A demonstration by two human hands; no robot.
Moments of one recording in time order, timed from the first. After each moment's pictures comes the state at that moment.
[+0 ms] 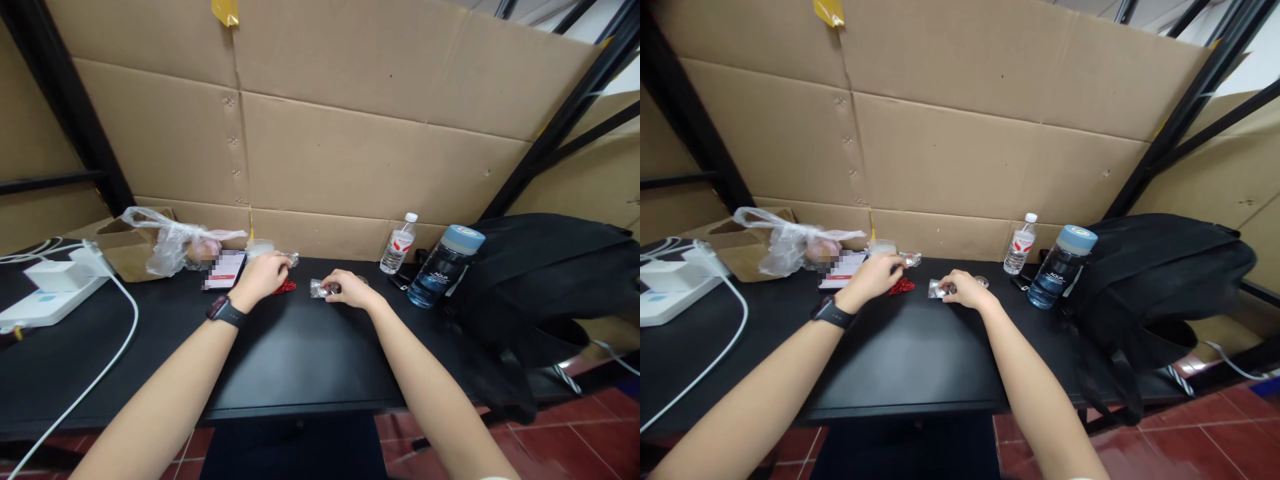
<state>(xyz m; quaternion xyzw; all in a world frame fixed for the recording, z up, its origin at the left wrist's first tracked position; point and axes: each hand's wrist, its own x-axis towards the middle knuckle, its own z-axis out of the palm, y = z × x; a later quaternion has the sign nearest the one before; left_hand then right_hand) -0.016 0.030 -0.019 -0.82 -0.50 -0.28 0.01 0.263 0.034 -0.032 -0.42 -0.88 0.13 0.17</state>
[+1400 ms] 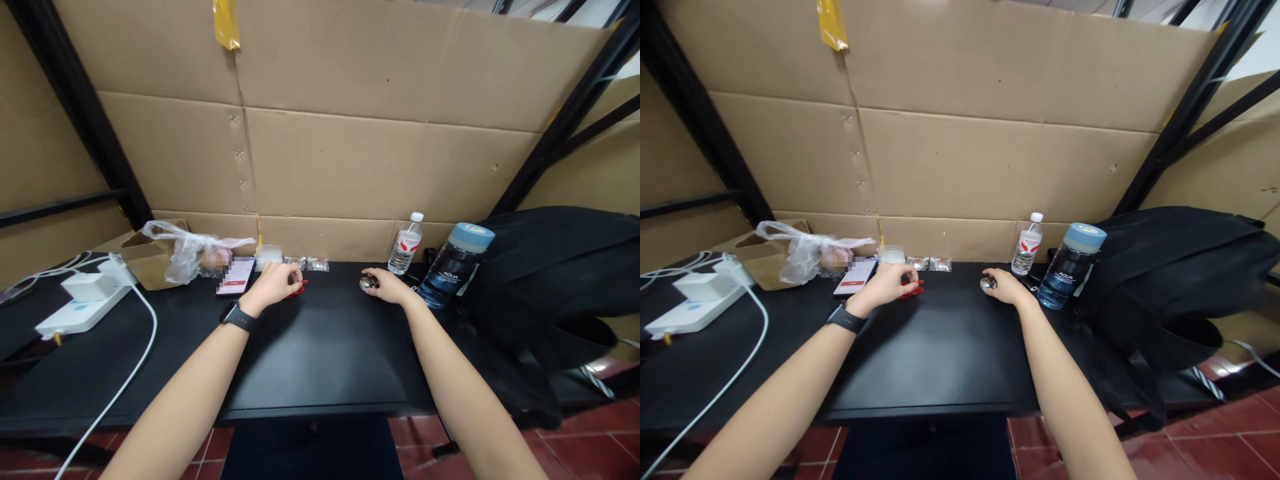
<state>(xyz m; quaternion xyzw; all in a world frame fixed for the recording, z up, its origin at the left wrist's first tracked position) -0.019 0.025 -0.014 -0.85 -0.45 -0.27 -0.07 0.354 0.055 -0.047 -0.55 -0.81 0.10 0.19</state>
